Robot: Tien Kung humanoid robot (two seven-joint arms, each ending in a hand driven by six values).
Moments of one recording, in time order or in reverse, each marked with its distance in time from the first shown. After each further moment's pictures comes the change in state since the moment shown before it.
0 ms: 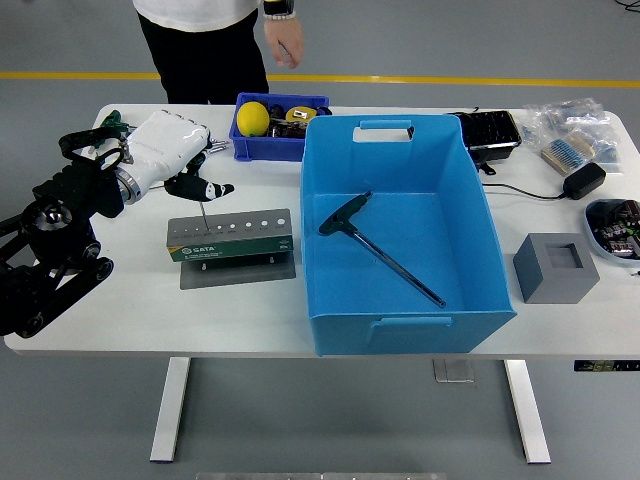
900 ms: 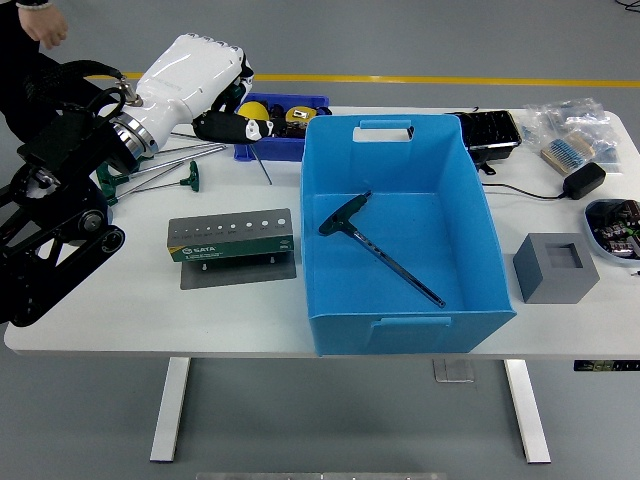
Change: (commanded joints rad) left arm -0.001 -0.049 -0.164 -0.326 -0.095 -0.037 0.007; right arm -0.006 0.001 0.008 -0.001 -0.012 0.001 -0.002
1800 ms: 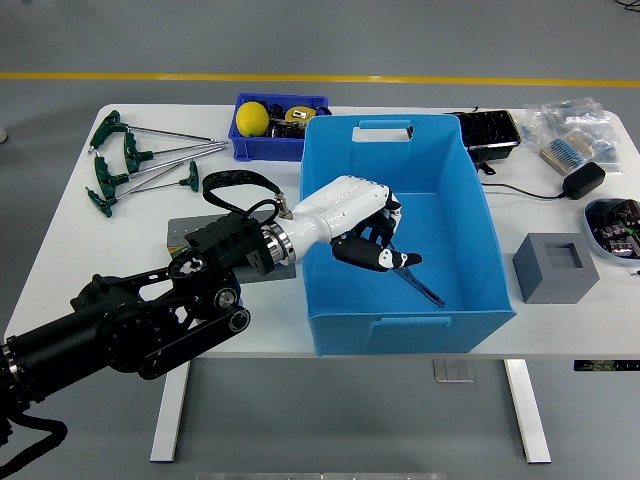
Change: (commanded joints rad) left arm -0.014 -0.286 0.327 0.263 -0.327 0.032 -0.145; right arm 0.003 -0.007 0.004 0.004 -0.020 -0.001 -0.001
